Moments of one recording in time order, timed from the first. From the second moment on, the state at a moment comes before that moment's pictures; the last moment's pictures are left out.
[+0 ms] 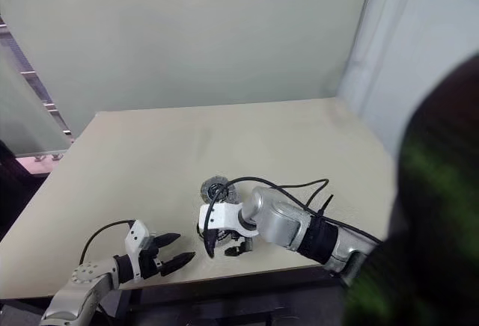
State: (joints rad) left arm 0.11 0.50 0.01 0.09 -0.33 0.23 -0.92; right arm -0.85 -0.39 1.02 -0.05 -0.11 0.83 0.99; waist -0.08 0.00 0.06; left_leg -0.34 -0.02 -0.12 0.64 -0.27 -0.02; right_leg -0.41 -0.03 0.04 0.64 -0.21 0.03
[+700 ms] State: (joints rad) left arm 0.15 0.52 0.01 0.06 -0.33 0.25 -0.90; right arm -0.83 -0.32 1.07 0.14 -0.36 0.54 1.03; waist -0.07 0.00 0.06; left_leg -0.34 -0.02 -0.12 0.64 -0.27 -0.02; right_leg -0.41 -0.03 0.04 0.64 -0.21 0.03
